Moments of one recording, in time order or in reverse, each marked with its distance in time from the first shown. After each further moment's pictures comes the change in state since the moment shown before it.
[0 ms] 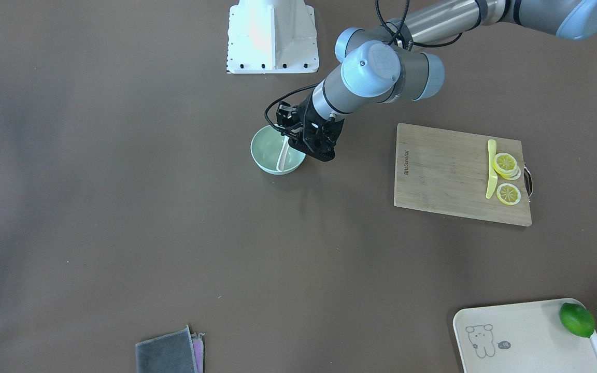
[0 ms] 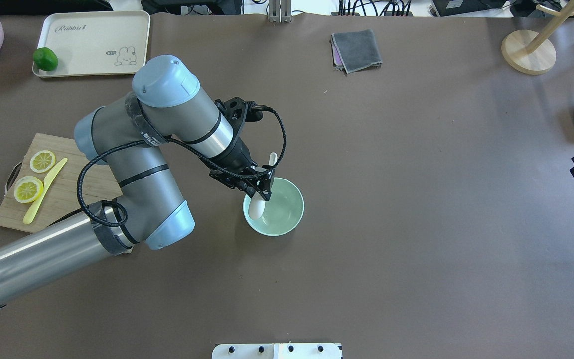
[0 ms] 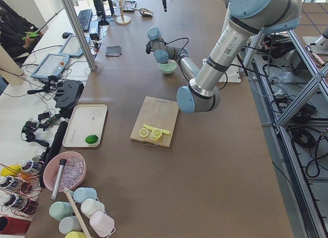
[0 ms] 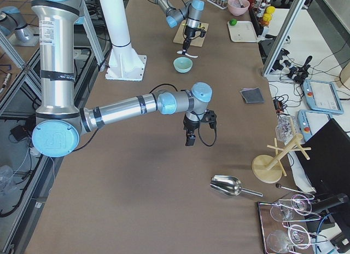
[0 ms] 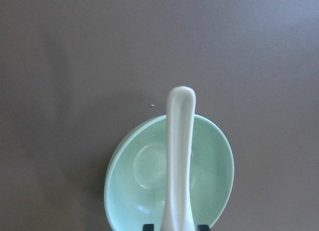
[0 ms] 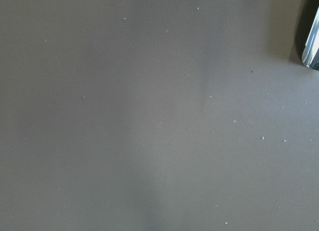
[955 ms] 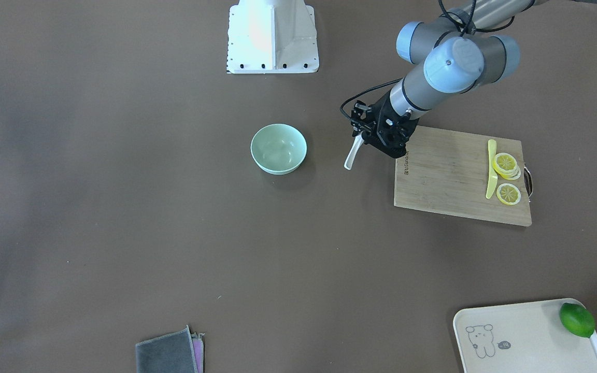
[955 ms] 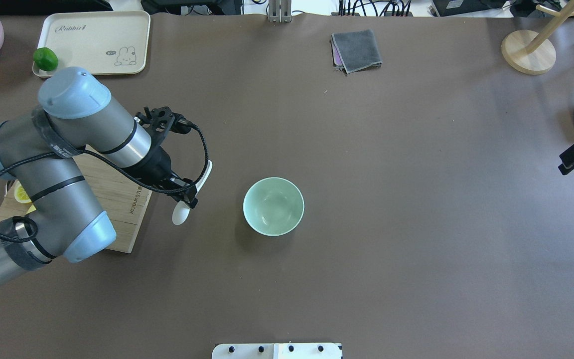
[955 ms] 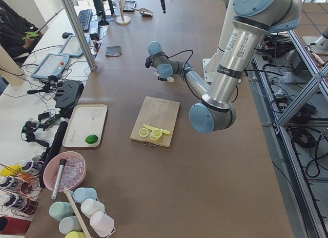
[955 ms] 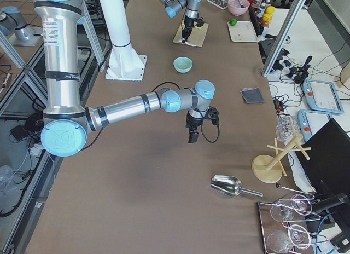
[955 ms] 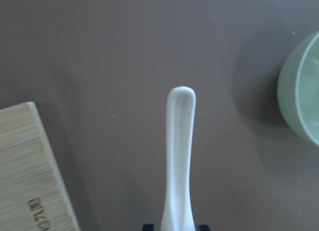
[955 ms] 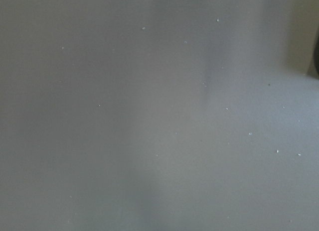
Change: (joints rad) left arm -0.058 0.265 -0.191 0.063 0.000 0.260; right arm -0.023 0.030 -0.011 -0.002 -0.006 0.000
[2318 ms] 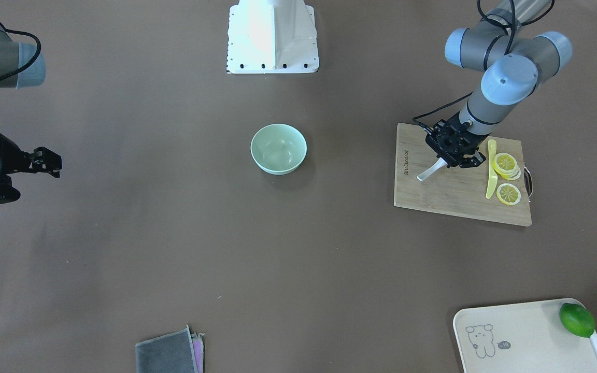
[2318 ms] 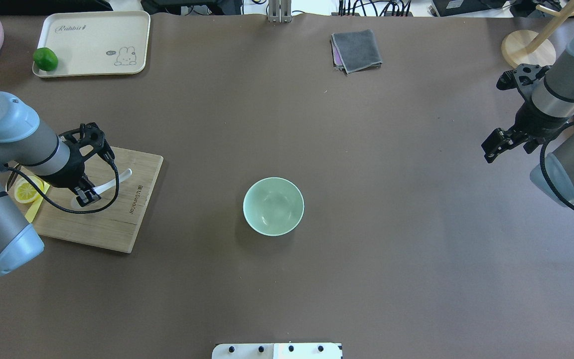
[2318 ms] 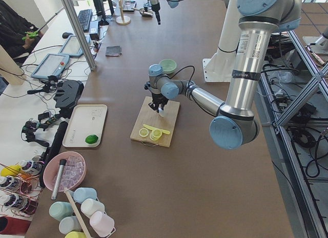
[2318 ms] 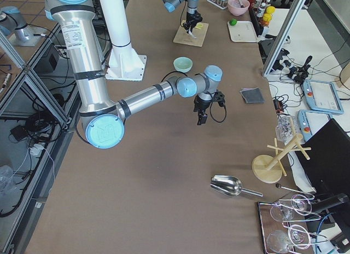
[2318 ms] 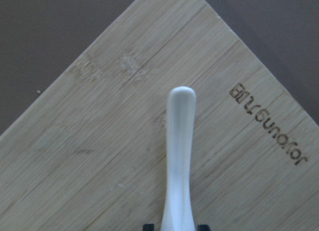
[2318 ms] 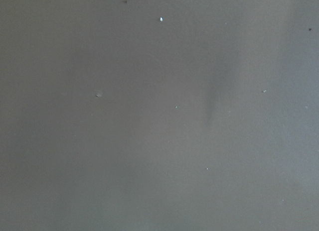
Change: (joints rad) left arm -0.084 0.266 -0.085 0.175 0.265 0.780; right arm -0.164 0.222 -0.103 0.004 -0.037 0.138
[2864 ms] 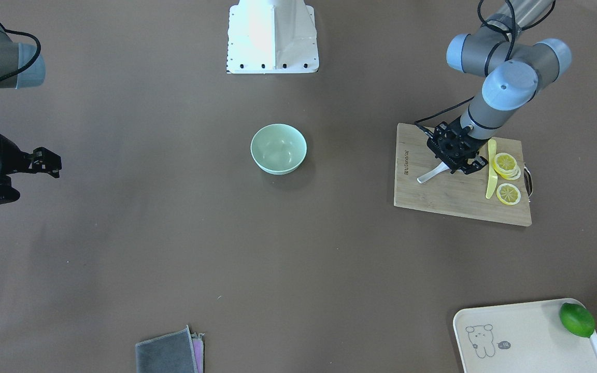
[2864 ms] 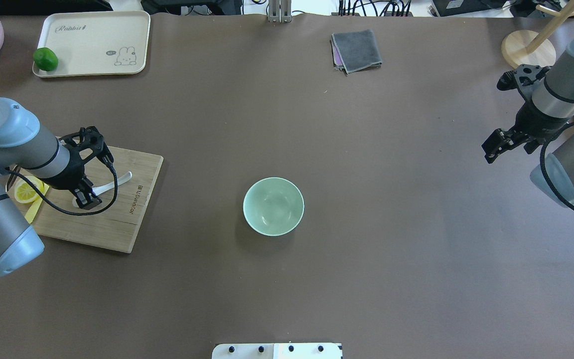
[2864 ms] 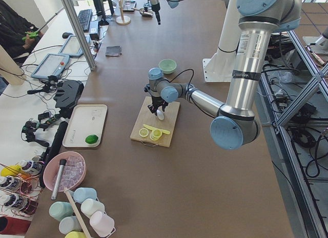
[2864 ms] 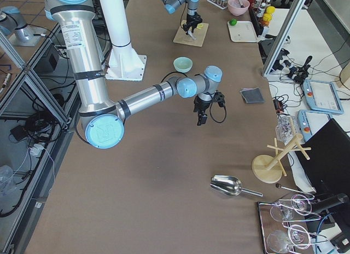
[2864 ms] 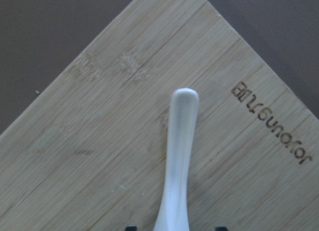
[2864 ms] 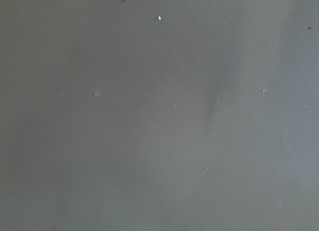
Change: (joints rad) left arm 0.008 0.018 0.072 -0.109 0.005 0.004; right arm -0.002 -0.002 -0.004 0.004 -0.001 0.000
